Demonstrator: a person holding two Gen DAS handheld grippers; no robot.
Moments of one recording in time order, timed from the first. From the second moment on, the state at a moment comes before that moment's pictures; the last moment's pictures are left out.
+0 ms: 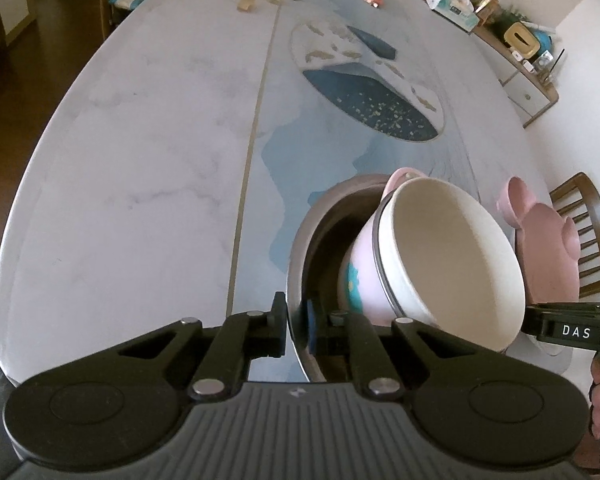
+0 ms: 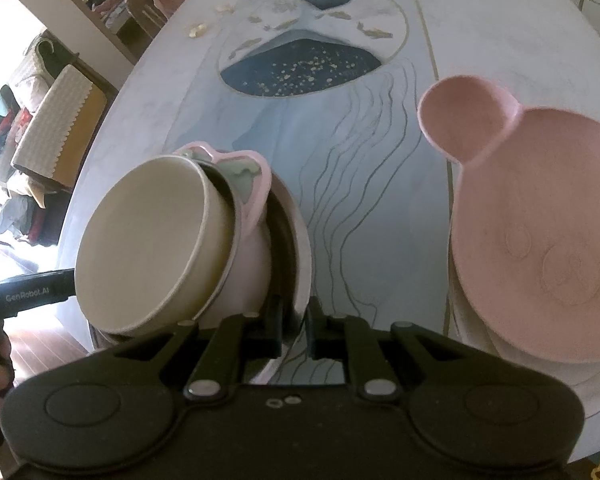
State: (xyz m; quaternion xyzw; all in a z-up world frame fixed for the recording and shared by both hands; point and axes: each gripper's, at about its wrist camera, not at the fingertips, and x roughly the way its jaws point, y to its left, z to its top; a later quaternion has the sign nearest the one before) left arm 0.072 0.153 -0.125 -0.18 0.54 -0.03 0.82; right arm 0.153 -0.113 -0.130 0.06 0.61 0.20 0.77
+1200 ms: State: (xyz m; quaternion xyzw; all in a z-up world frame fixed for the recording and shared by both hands) left arm 0.162 -0.050 -0.044 -0.05 0.48 -0.16 0.86; right arm 0.165 -0.288 -0.052 0.12 0.52 0.10 0.84
